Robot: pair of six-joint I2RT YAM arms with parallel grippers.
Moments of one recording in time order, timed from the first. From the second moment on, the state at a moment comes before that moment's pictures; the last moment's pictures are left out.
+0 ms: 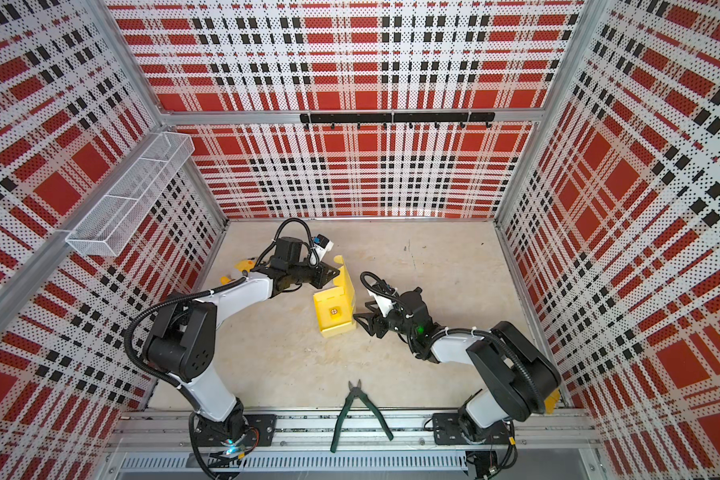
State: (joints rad) left arm -0.35 1.75 1.11 -0.06 0.52 0.03; right arm 0.63 1.53 0.48 0.72 -0.45 0.16
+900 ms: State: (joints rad) left arm -0.35 1.71 0.96 0.06 0.53 -0.05; right arm 0.68 1.64 0.46 0.82 -0.35 0.06
